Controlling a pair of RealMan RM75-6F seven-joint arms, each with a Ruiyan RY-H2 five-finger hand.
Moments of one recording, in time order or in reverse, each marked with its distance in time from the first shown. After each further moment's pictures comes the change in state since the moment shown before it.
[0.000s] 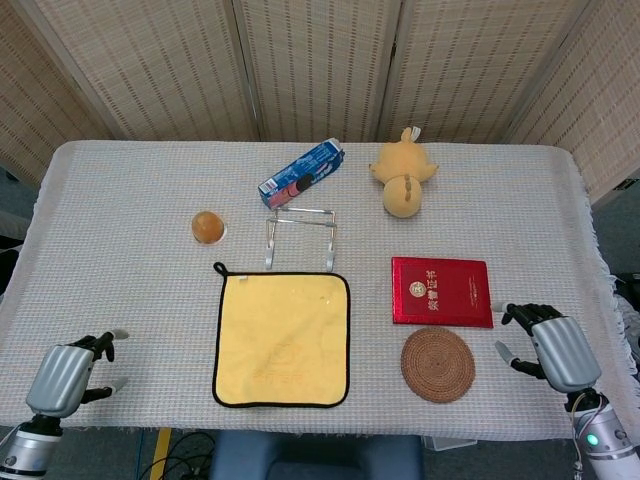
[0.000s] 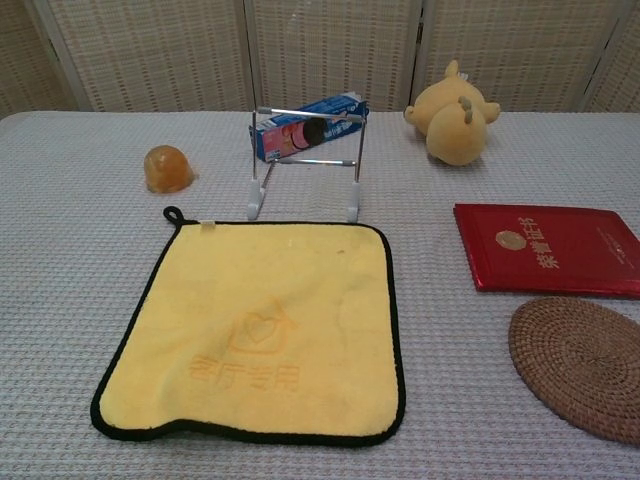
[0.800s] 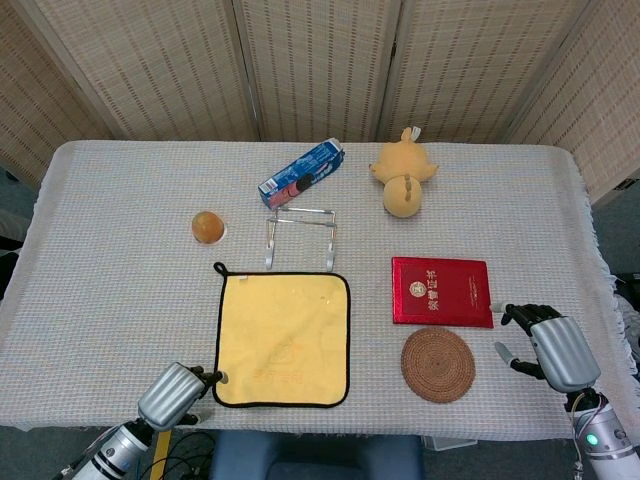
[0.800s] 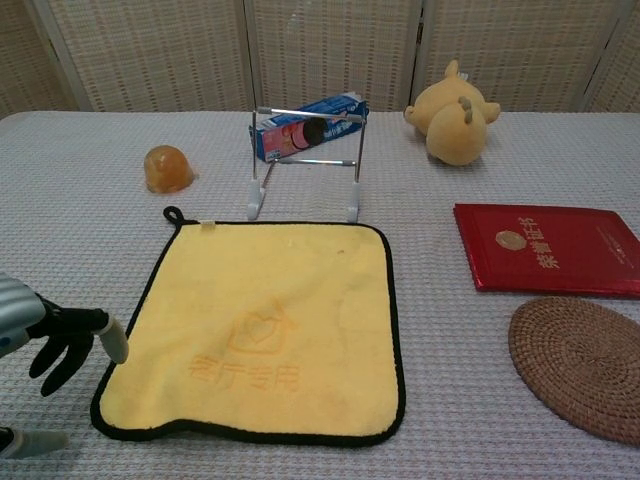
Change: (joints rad) left arm -0.147 -0.245 0.073 0.096 0.179 -0.217 0.118; right arm 0.002 0.008 -0.003 -0.010 0.005 -0.003 -0.010
